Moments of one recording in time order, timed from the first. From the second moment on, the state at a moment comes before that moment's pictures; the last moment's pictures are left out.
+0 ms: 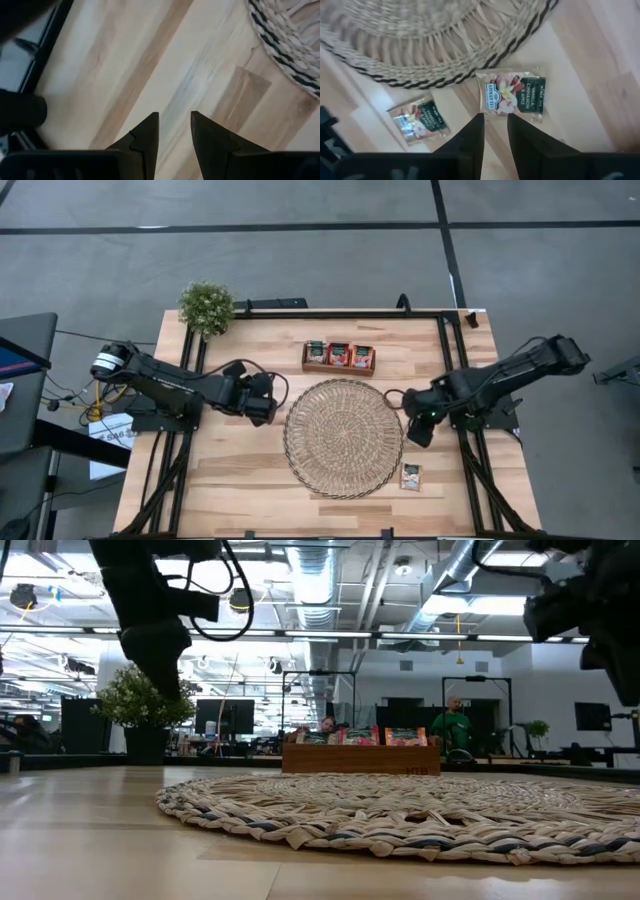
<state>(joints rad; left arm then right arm) -0.19 1.42 0.95 -0.99 -0.59 -0.67 0.27 1.11 0.76 -1.02 -0.15 0.80</state>
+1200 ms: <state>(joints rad) -0.10 1.09 0.72 -0.77 -0.53 -0.51 0.20 1.28 0.52 -0.85 -0.13 0.82</state>
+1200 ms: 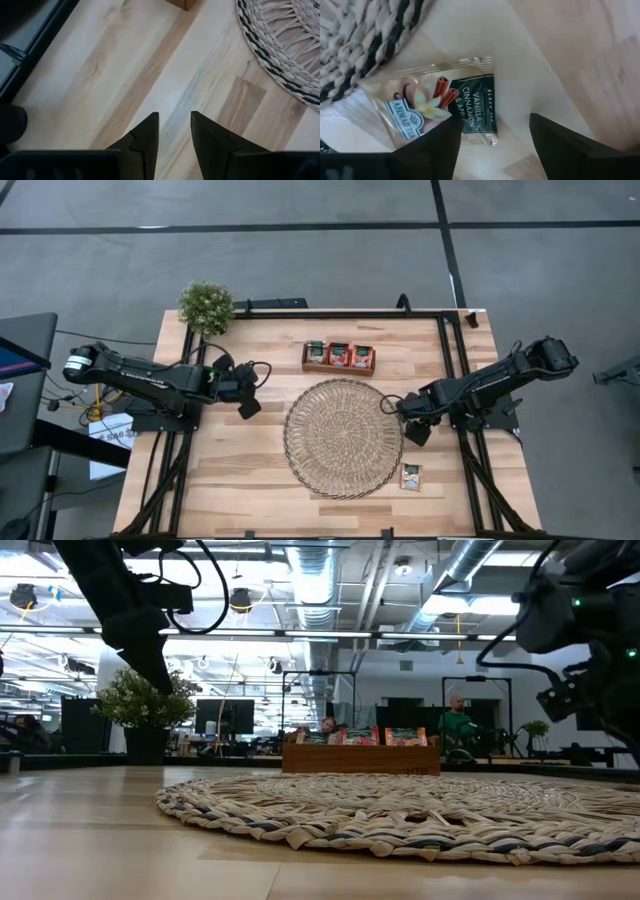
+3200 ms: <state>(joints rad) 0.04 1.10 0.72 0.09 0.01 -0.85 0.22 1.92 1.88 -1.15 0.68 -0.16</state>
